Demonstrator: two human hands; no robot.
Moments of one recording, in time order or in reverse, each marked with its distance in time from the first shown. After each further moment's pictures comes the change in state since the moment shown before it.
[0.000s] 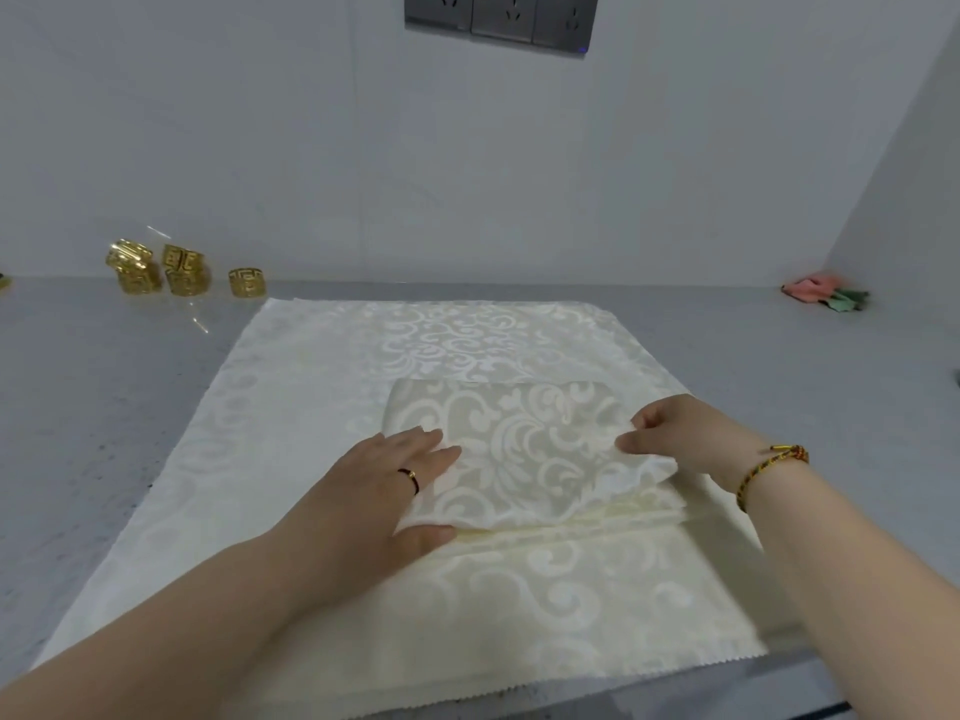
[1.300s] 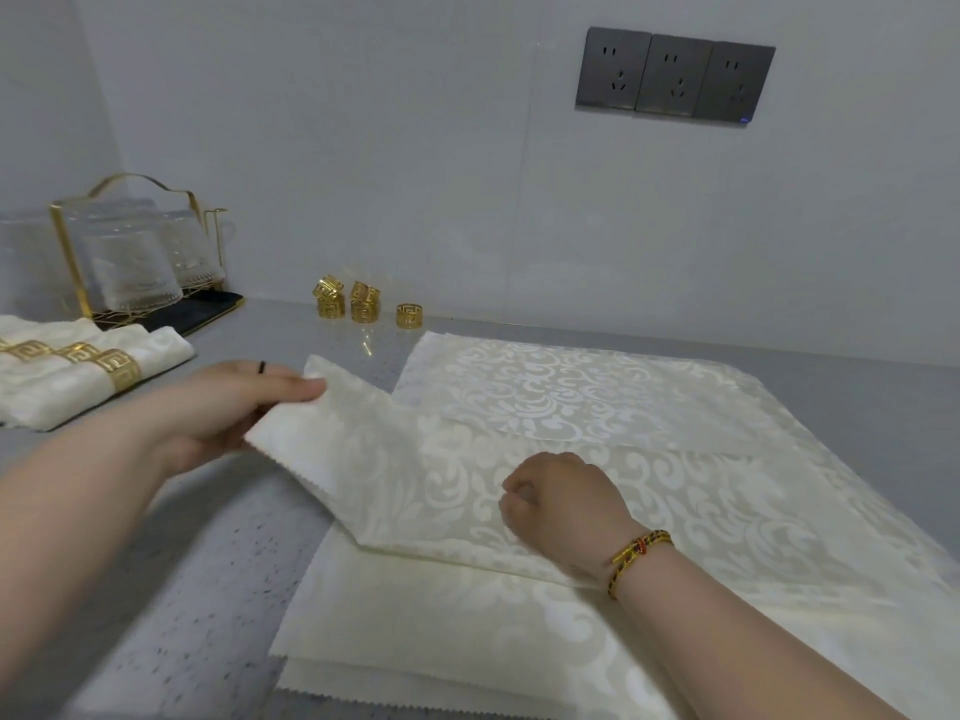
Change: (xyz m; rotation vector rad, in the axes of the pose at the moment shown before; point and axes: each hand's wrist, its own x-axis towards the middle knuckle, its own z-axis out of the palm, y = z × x) left_hand -0.113 -0.099 -0.129 -1.094 0.290 -0.785; right_hand -0.027 -0.125 0.144 -0.424 0.004 -0.653
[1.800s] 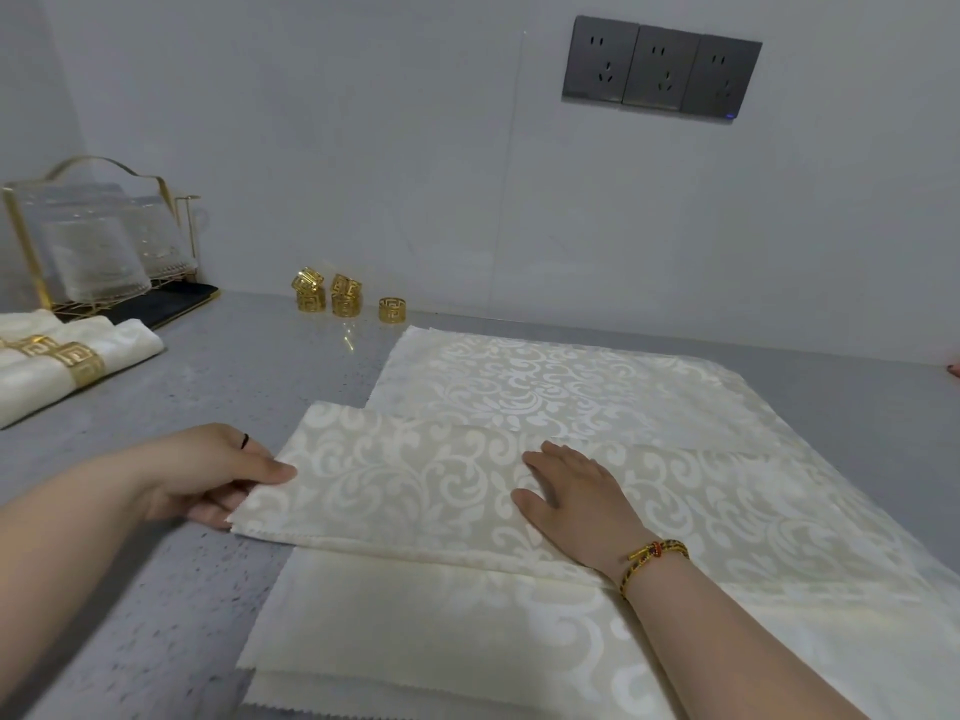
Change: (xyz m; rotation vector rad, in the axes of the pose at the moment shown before) left_hand 0.021 -0.041 0.004 0.189 -0.033 -0.280; right_hand 0.003 0.035 0.010 0.013 -0.115 0.126
